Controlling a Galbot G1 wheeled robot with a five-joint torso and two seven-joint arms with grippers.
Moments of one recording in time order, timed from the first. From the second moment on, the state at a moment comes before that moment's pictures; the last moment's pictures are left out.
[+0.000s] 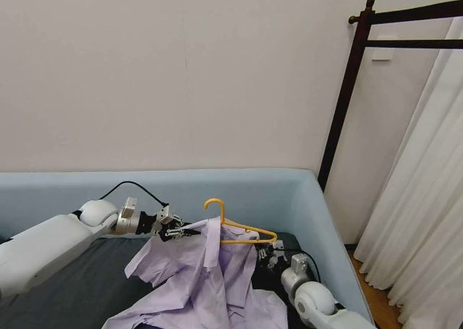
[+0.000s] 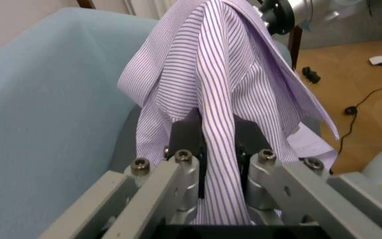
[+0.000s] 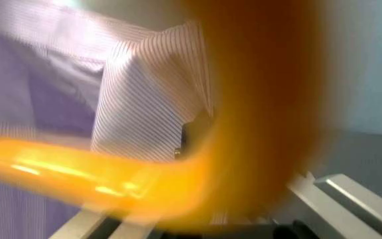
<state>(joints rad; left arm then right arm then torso) -0.03 -0.69 0.81 -1.13 -0.90 -0.27 1.03 -0.71 1.06 -0.17 1.38 0.89 -0.05 0.05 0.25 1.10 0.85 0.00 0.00</state>
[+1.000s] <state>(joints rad) 0.02 -0.66 0.71 -1.08 -0.84 -0.29 1.03 -0.66 0.95 -0.13 1.53 0.86 -0.06 0.07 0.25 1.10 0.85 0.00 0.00</state>
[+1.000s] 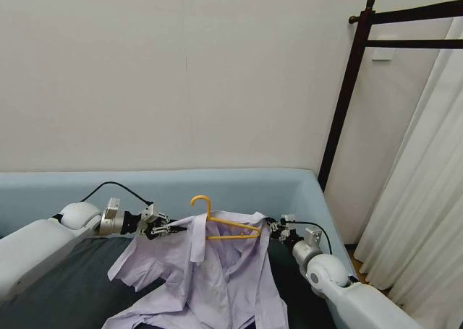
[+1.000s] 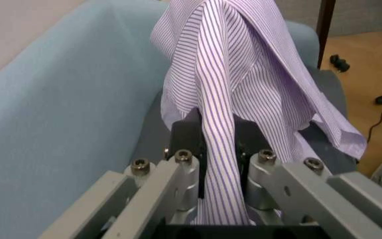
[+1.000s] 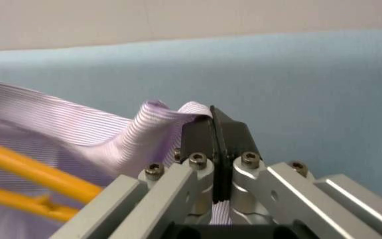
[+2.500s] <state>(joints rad) -0.25 -0.74 0.82 -1.17 -1.05 -0.15 0.82 -0.57 0.66 -0.24 2.02 0.42 -0.06 0.04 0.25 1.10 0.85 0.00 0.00</state>
